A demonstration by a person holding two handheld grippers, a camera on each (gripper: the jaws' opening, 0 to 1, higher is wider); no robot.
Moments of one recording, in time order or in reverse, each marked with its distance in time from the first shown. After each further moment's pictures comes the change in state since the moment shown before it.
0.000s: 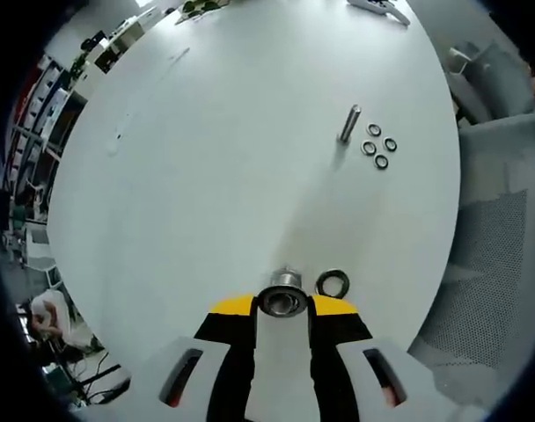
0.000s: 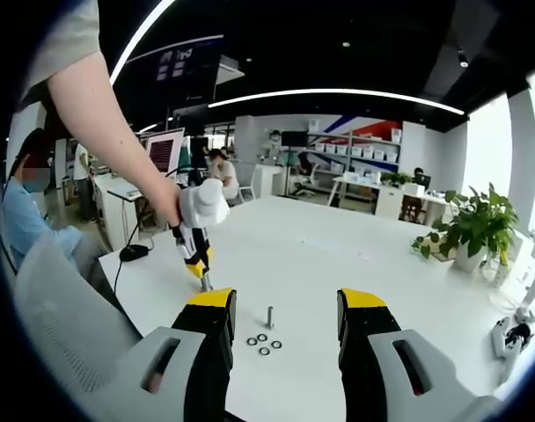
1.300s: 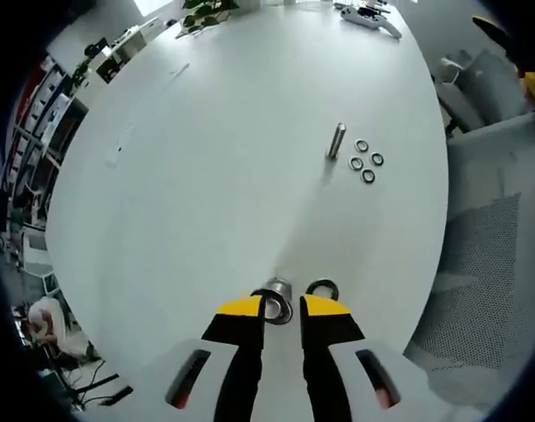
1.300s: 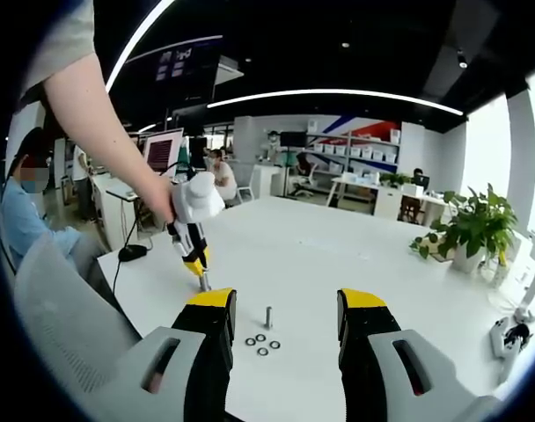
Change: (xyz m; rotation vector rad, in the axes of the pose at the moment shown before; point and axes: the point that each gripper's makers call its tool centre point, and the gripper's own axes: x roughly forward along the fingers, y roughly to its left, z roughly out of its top) left arm -0.023 -0.022 0.013 0.028 -0.097 -0.019; right arm -0.001 -0.001 0.000 -0.004 -0.002 -0.008
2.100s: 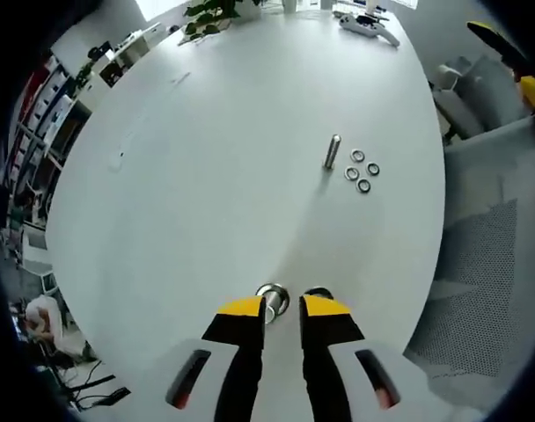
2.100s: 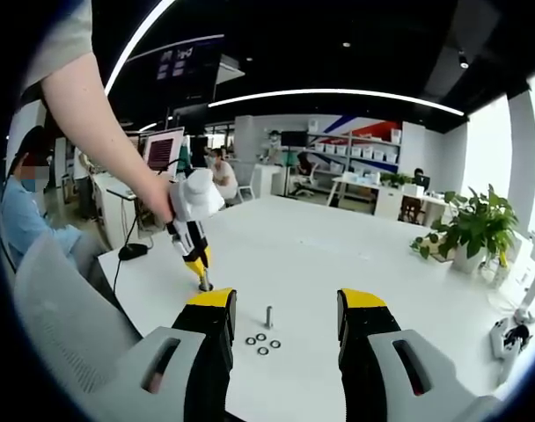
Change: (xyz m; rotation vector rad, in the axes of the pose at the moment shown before) left arm -0.001 0.002 0.000 -0.037 -0.026 0.012; right arm 0.001 0.002 -0.001 -0.005 0.007 0.009
